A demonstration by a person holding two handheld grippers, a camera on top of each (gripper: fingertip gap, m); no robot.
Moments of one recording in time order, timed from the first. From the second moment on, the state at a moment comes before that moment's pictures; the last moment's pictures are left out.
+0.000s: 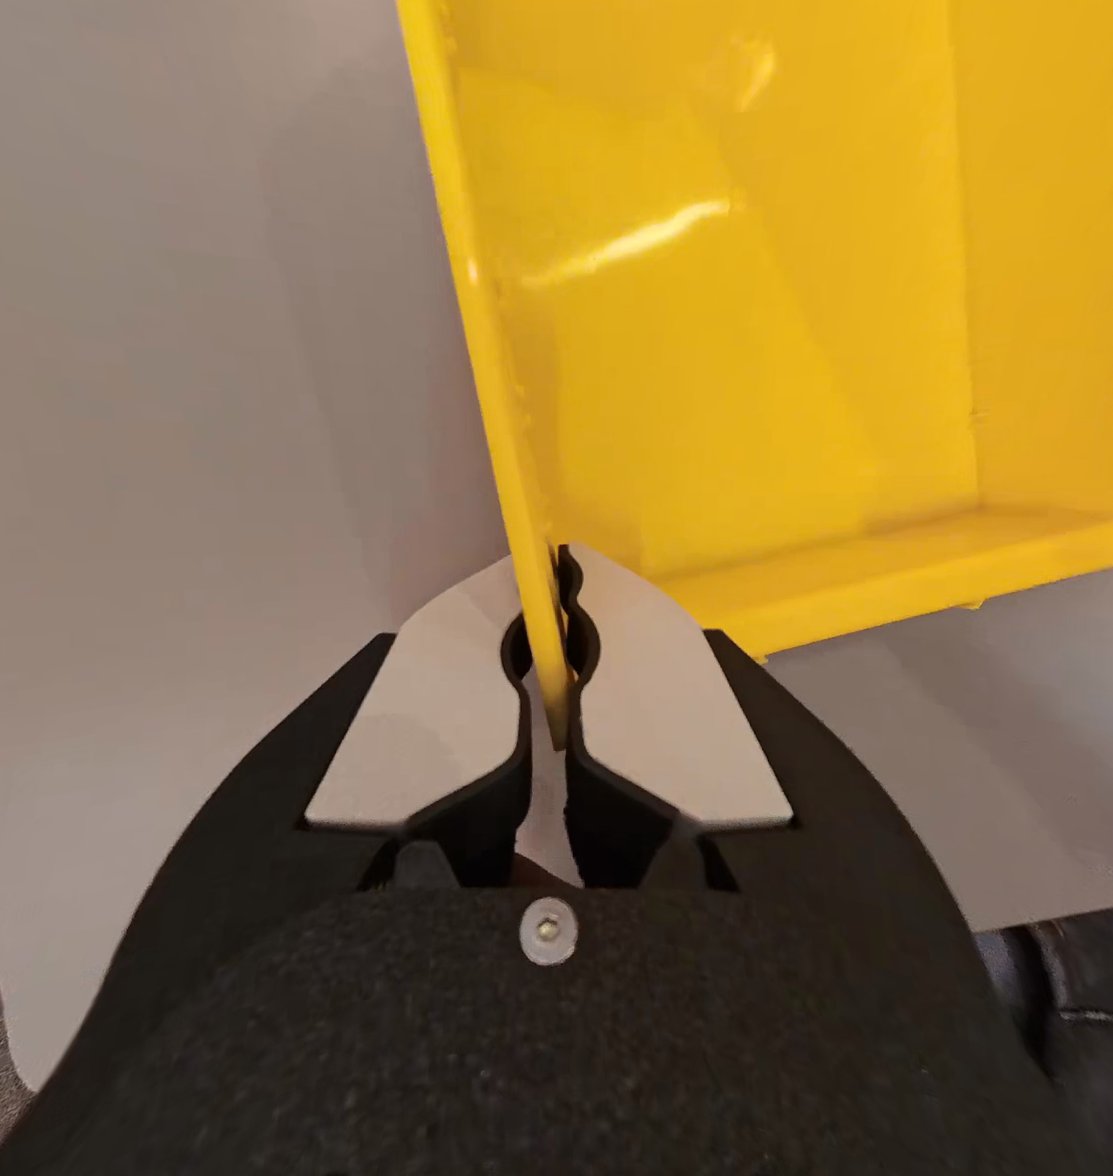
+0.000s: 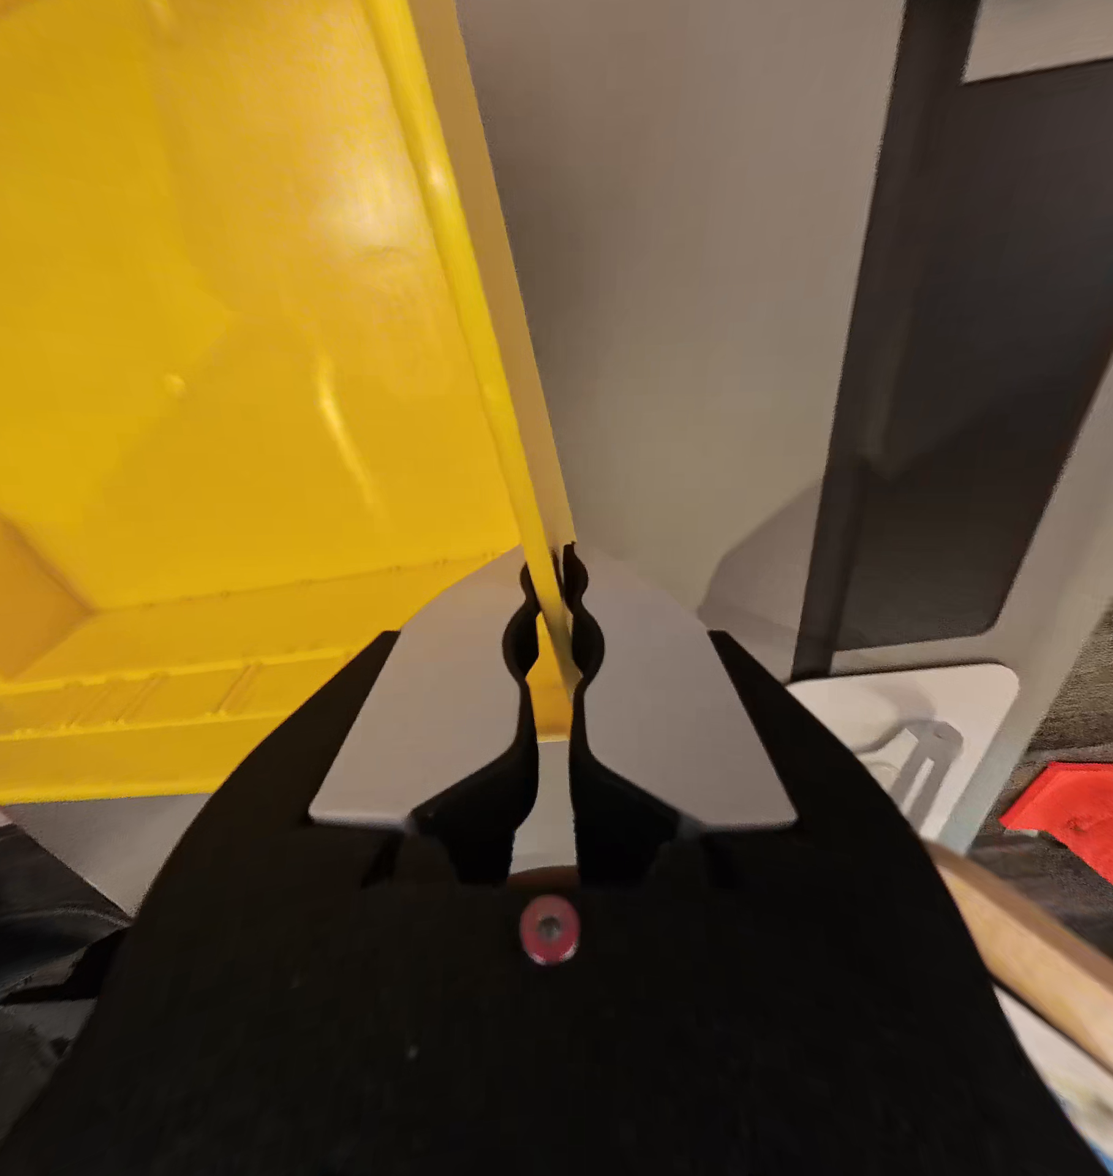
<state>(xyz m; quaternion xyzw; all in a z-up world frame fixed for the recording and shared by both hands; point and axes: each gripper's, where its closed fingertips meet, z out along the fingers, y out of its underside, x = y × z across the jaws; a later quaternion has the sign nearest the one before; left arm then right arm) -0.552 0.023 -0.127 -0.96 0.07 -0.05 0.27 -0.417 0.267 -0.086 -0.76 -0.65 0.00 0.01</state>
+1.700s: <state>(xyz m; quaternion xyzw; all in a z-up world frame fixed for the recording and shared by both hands) -0.411 -0.040 -0.092 -0.81 -0.01 -0.01 0.59 0.235 -0.054 -0.092 -0.79 0.03 0.05 0.61</state>
